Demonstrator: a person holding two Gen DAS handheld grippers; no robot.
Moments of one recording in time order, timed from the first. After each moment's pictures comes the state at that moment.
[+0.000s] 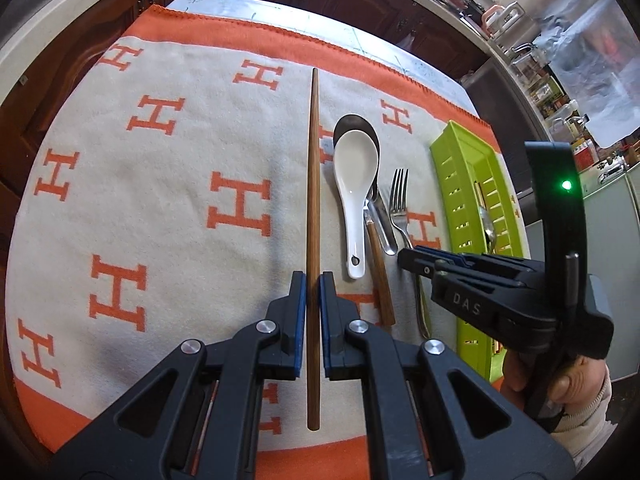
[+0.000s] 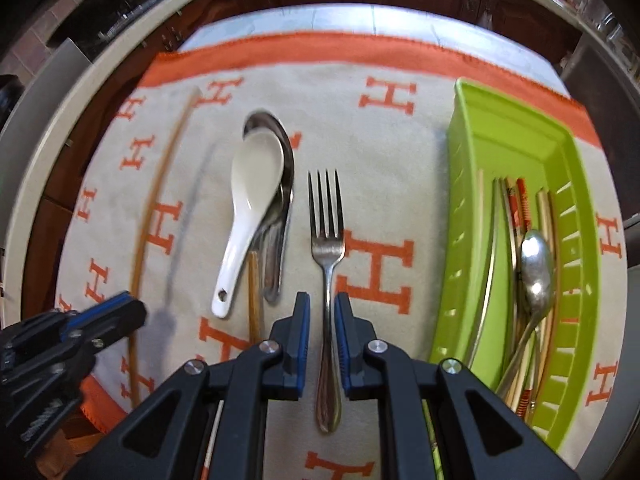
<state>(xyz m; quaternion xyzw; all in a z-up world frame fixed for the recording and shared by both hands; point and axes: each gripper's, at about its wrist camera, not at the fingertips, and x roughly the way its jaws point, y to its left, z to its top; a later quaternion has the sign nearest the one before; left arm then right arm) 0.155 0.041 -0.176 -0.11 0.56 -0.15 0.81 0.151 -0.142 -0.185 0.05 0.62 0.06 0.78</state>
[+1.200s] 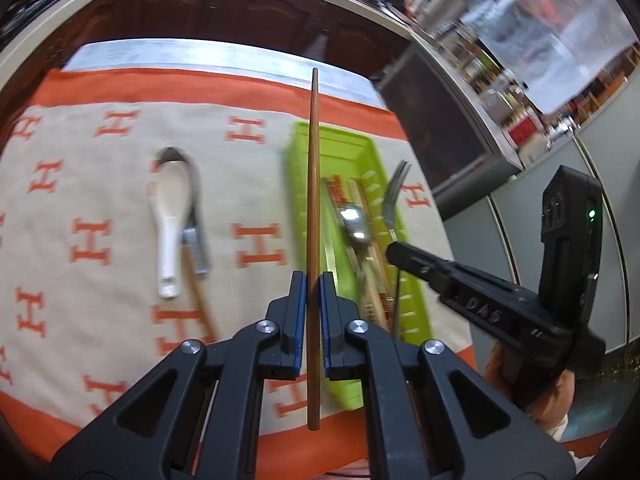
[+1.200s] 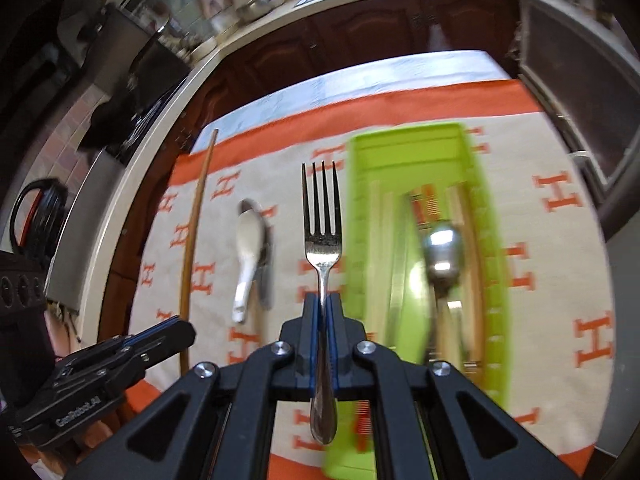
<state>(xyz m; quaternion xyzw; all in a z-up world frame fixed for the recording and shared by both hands) 0.133 -0.100 -0.111 -0.09 0.53 -0.25 0.81 0.090 -0.253 -0.118 0.20 0.51 0.06 0.84</state>
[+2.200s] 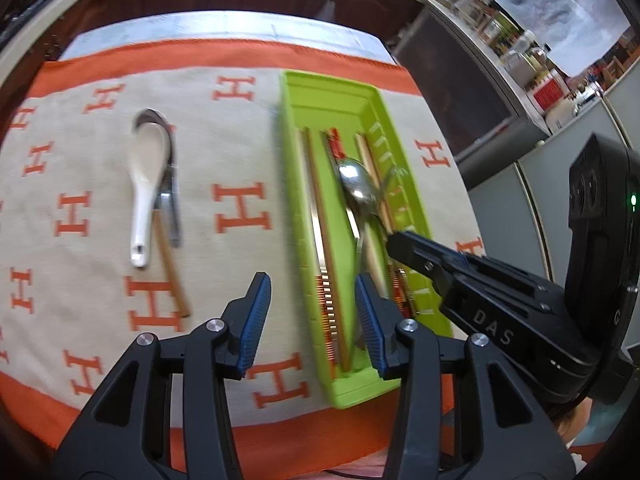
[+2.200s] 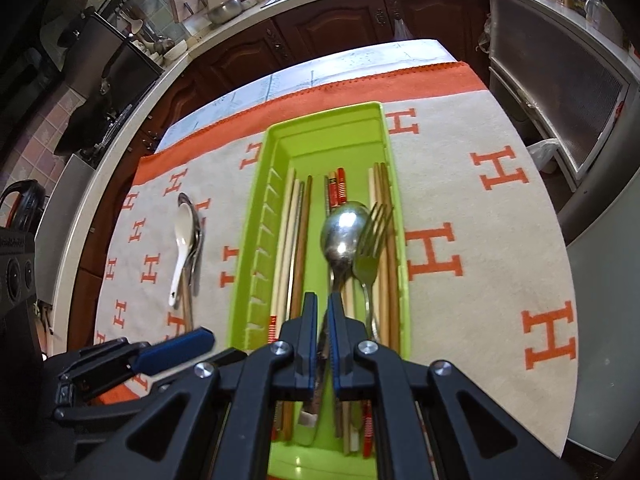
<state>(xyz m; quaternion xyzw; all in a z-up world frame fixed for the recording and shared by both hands) 0.119 -0.135 -0.141 -0.04 0.57 -0.20 0.80 0.073 -0.291 -0.144 0.19 0.52 0.04 0.83</state>
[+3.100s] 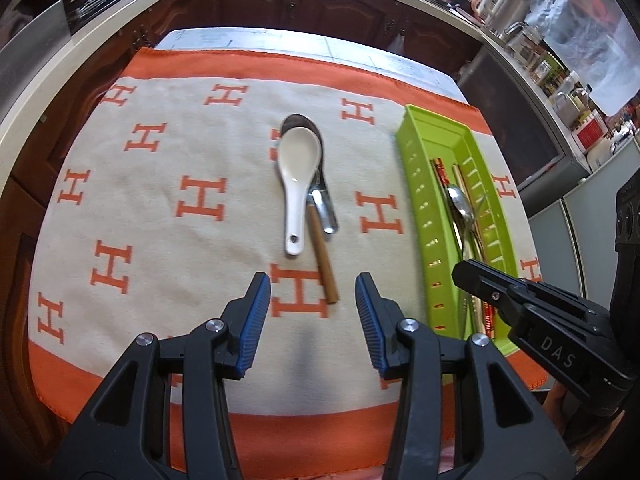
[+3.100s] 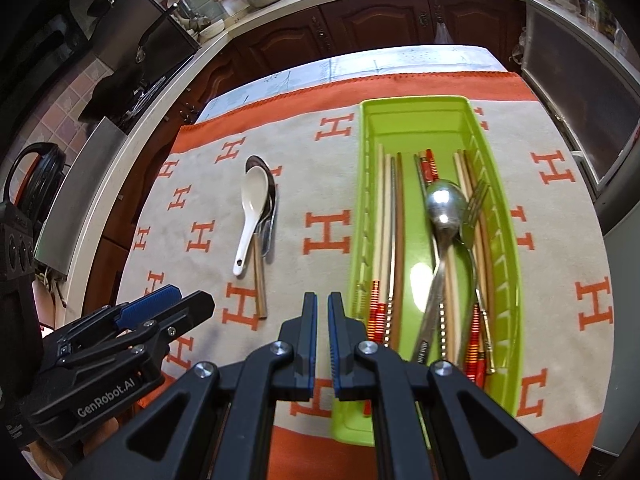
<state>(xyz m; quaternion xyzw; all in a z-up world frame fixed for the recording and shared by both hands) 0.108 -0.022 -0.137 -0.05 0.54 -0.11 0.83 0.061 -0.213 -0.123 0.16 0.53 0.07 0.83</state>
